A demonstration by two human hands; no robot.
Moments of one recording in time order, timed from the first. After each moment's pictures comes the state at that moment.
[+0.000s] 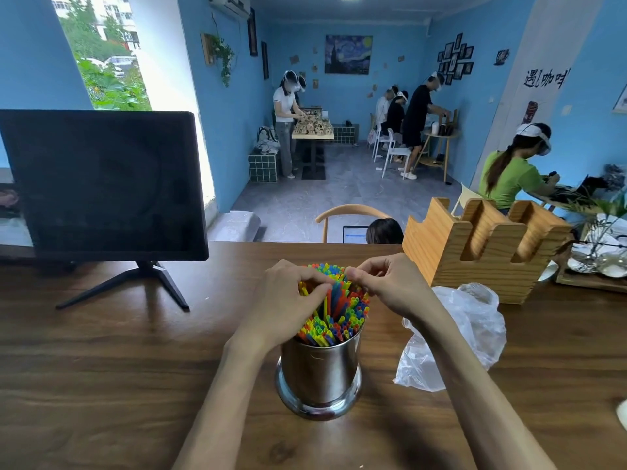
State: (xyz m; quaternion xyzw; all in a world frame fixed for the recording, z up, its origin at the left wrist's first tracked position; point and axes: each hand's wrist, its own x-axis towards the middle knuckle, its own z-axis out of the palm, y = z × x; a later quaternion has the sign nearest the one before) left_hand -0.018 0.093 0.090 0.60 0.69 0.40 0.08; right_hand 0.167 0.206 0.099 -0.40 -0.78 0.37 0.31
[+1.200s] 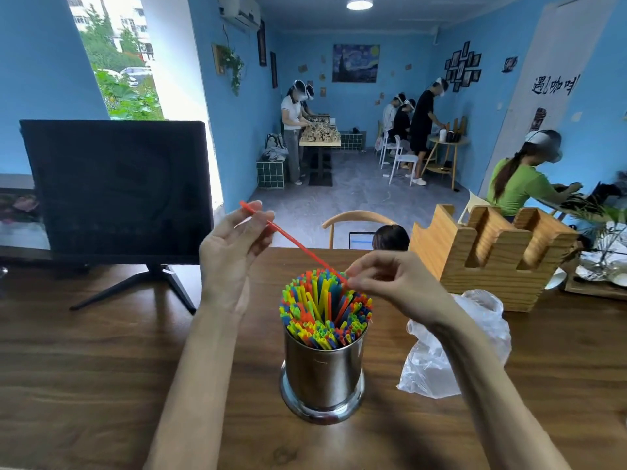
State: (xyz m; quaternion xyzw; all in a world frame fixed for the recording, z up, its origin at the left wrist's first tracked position) left_hand -0.048 0.083 0.146 0.33 0.37 0.82 0.28; right_hand 0.180 0.183 0.130 -0.24 -0.78 0.48 0.33
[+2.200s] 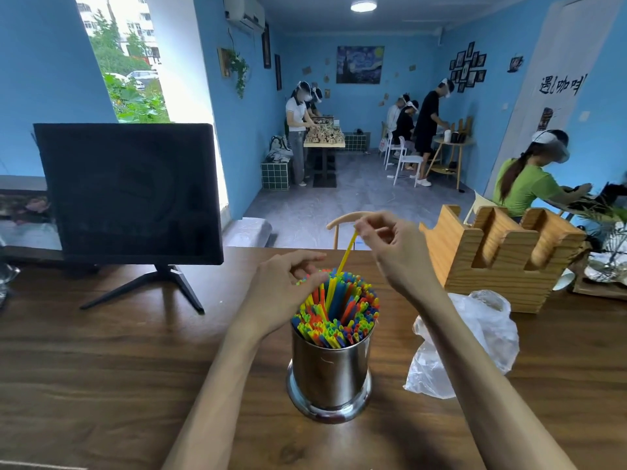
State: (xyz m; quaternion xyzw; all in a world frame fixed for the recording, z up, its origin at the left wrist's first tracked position) left_hand -0.040 0.090 0.106 0.60 0.64 0.47 0.10; right_hand 0.142 0.198 0.146 -0.33 -0.76 0.30 0.48
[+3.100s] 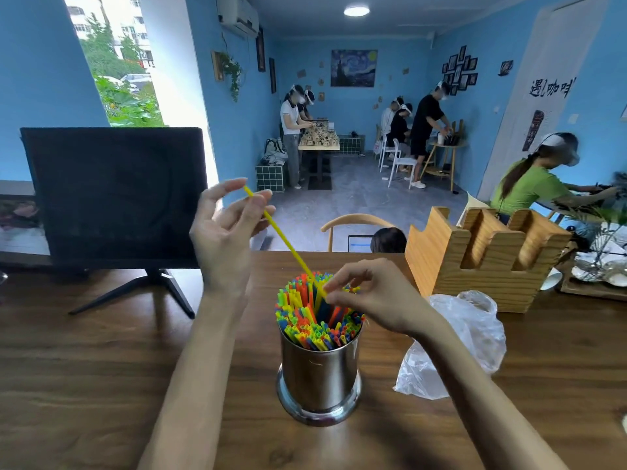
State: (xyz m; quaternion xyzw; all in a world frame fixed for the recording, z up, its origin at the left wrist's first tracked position) left_hand -0.035 0.087 0.169 0.39 0.35 0.84 0.15; right_hand 0.168 0.177 0.128 -0.21 -0.87 0.33 0.30
